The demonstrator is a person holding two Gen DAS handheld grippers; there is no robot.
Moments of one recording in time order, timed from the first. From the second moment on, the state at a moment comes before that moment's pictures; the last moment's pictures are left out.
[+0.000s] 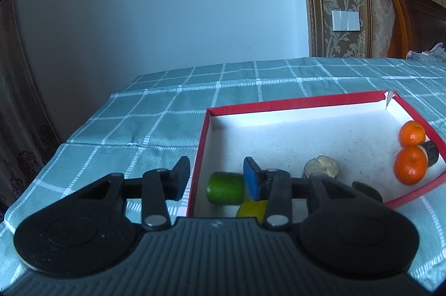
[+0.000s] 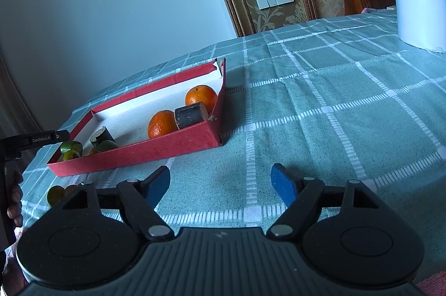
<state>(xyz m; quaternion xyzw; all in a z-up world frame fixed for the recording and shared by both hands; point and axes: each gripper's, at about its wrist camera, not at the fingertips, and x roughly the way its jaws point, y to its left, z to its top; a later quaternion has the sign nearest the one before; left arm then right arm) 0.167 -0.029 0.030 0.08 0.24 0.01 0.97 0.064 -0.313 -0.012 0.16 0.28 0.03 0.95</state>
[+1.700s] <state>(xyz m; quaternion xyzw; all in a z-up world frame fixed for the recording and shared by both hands) 0.093 0.053 -0.003 -0.07 0.27 0.09 0.96 0.112 -0.127 -0.001 -0.12 0.30 0.18 0.93</state>
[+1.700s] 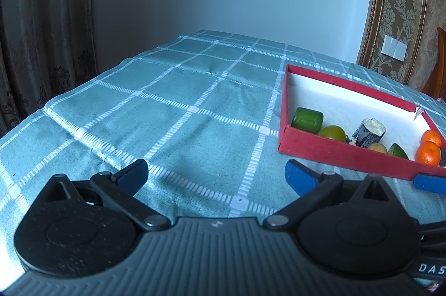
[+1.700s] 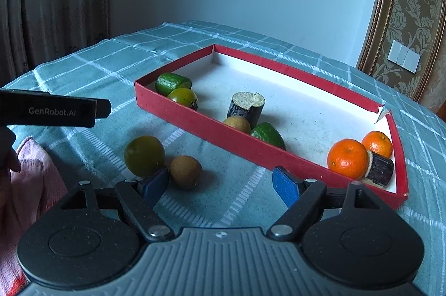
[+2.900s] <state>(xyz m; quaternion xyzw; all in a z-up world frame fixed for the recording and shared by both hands) 0.094 0.054 -0.004 -0.07 0.28 0.09 0.95 0.117 -0.120 -0.006 -0.09 0.31 0.24 0.92</state>
